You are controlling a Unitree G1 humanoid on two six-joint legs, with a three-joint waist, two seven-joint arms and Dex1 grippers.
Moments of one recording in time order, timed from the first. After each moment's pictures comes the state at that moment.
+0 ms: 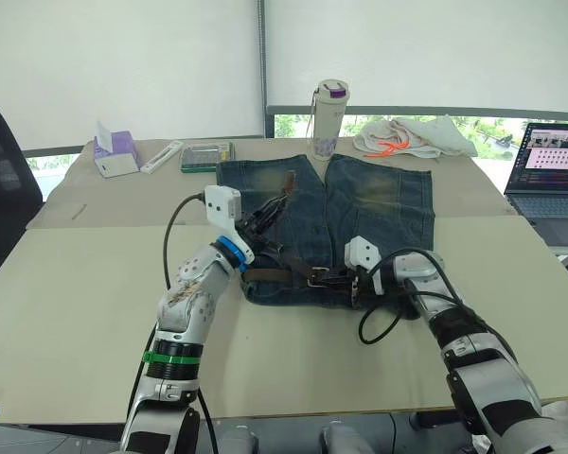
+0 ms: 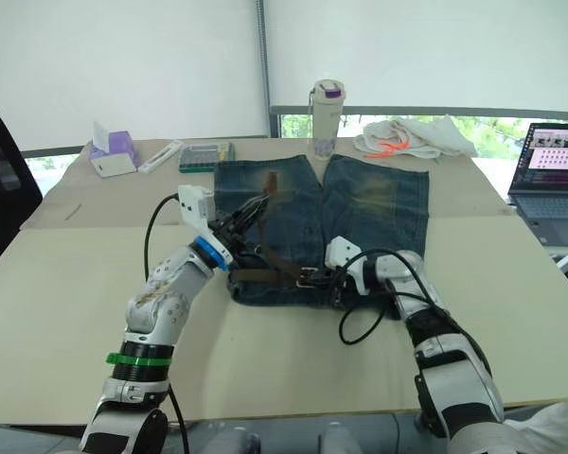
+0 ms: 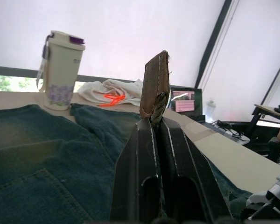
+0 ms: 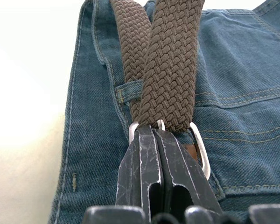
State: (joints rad) left arm -0.54 0.12 0.01 0.01 -0.49 0.33 -0.52; right arm -0.74 -0.41 0.19 0.78 0.01 -0.24 1.23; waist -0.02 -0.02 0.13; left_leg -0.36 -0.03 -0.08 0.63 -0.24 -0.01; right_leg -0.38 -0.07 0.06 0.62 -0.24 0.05
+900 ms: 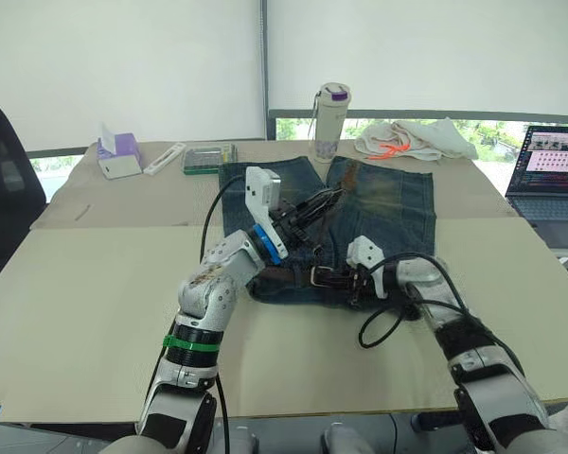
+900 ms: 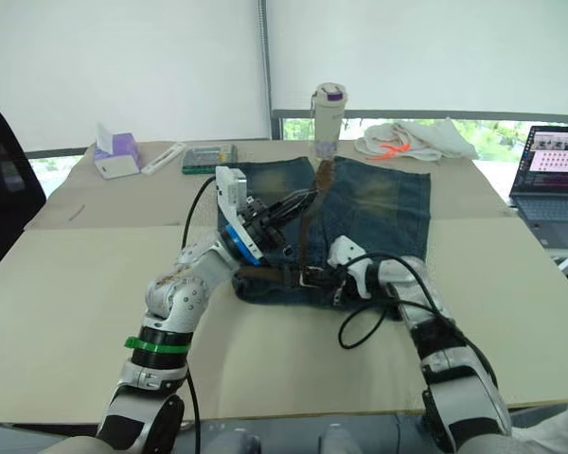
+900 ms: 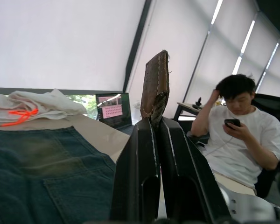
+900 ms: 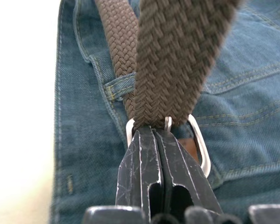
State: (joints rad) left arm -0.63 0.04 -0.01 -0.02 -0.58 0.45 -0.60; right arm -0.60 -0.47 0.15 0.50 0.08 0.01 1.17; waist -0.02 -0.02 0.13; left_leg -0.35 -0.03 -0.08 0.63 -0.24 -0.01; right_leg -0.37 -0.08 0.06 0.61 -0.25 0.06
